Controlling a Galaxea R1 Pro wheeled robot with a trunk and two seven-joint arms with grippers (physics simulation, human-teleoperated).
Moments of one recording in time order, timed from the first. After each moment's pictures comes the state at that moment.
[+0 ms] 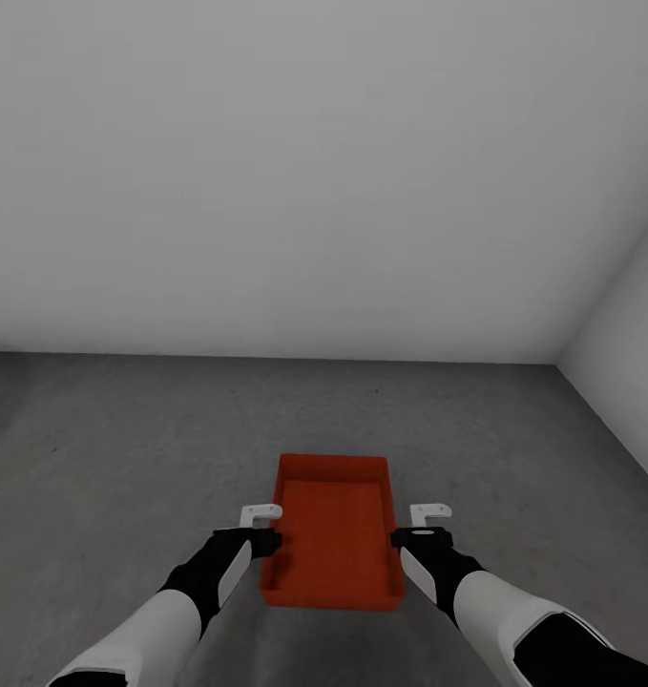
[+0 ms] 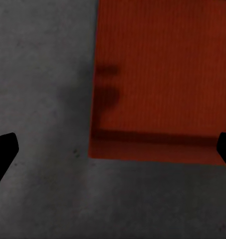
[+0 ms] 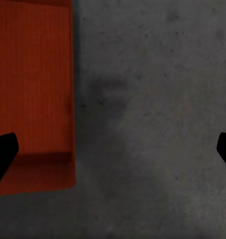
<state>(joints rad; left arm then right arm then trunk) -0.70 -0.15 0.01 -0.41 0.06 0.36 0.11 -0.80 0.09 0.48 -0.17 -0.44 0.17 -0.40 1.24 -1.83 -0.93</state>
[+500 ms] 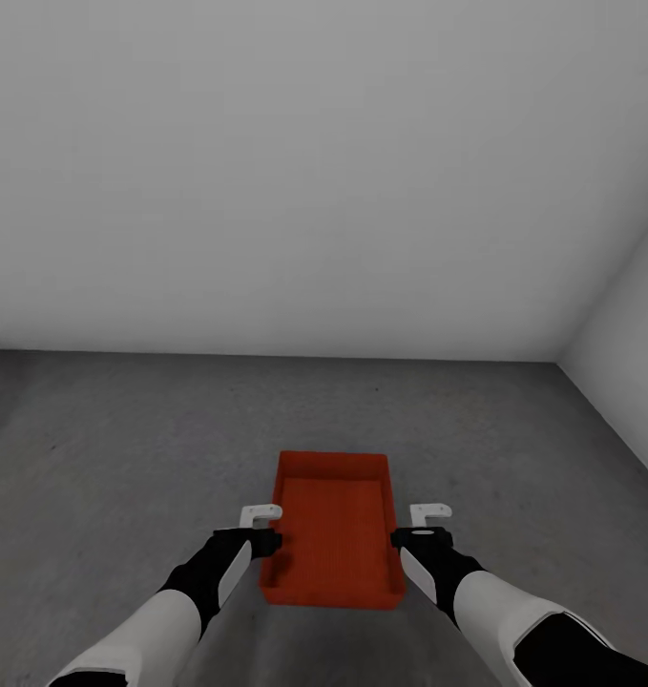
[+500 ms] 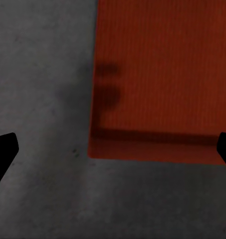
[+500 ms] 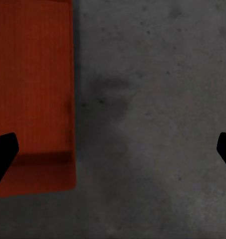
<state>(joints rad) -0.70 -0.15 0.01 -0.41 0.06 0.36 0.11 -0.80 0.09 0.48 -0.17 -0.44 0.17 -0.40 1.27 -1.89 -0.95</state>
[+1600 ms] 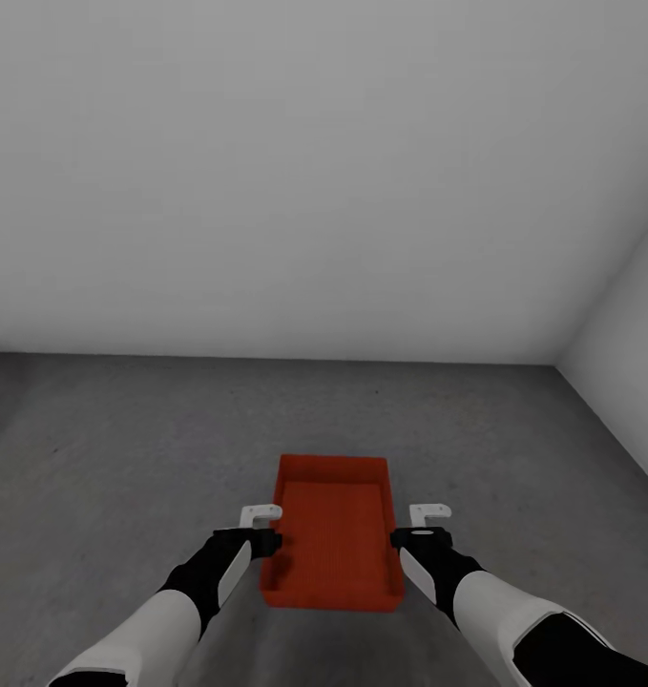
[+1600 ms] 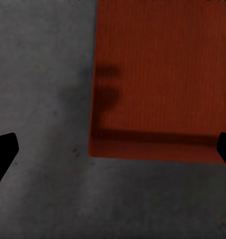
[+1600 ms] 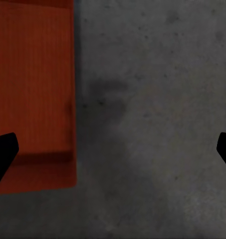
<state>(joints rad) -0.70 -0.15 0.01 -0.41 0.05 0.36 0.10 -0.80 0.09 0.48 -0.17 -0.44 0.17 -0.40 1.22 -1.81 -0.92</state>
